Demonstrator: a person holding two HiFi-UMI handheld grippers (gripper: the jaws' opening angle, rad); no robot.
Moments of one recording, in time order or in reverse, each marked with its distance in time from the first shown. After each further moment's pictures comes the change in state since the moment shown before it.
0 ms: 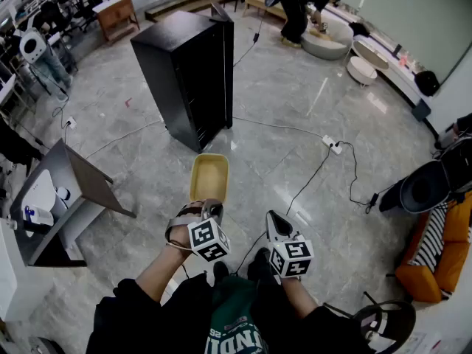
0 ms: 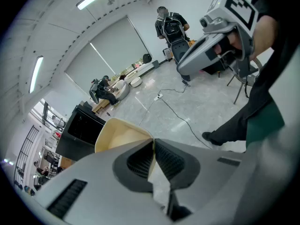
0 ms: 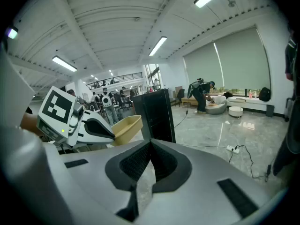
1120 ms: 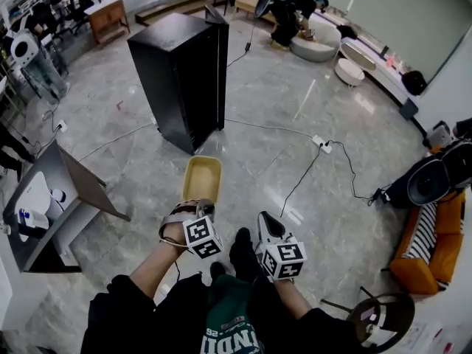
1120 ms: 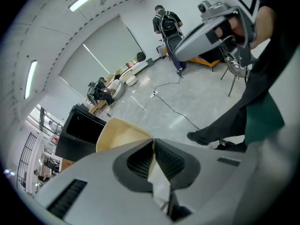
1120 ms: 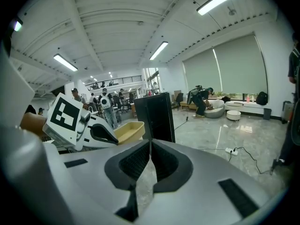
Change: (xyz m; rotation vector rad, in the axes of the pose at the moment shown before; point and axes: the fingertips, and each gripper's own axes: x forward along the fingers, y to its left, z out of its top) left arm -0.015 -0.015 -0.046 0.068 0.029 -0.036; right arm -0.014 0.052 -0.008 -0.012 -0.034 -0.022
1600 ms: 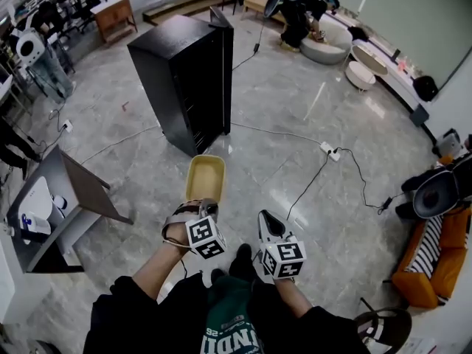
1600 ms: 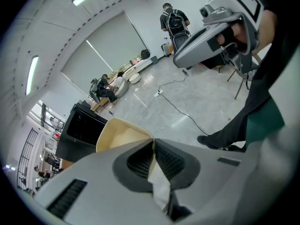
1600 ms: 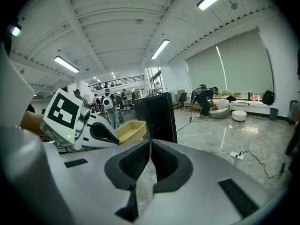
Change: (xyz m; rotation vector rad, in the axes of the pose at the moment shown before) left arm 0.038 0.056 0.028 -0.041 0.023 0.016; right arm 0.059 -0.041 0.033 -0.010 0.000 0.048
